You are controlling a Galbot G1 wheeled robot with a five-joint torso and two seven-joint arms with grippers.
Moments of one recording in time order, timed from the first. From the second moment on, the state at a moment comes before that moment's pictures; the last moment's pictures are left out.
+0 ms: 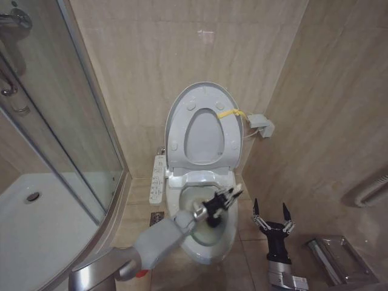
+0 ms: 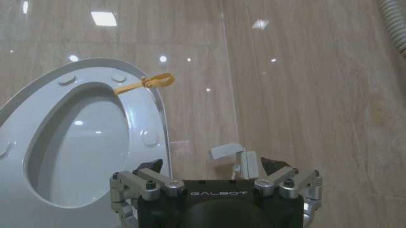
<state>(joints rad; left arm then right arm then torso) 0.40 -1.46 0.72 -0.78 -0.66 -0.71 0.39 -1.54 1.58 0.68 1.80 0.20 0.69 -0.05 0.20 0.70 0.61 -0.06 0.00</state>
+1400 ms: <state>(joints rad) 0.39 -1.42 0.75 -0.86 -0.67 -0.57 0.24 -1.54 1.57 0.69 1.80 0.20 0.70 -0.05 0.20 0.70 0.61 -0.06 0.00</state>
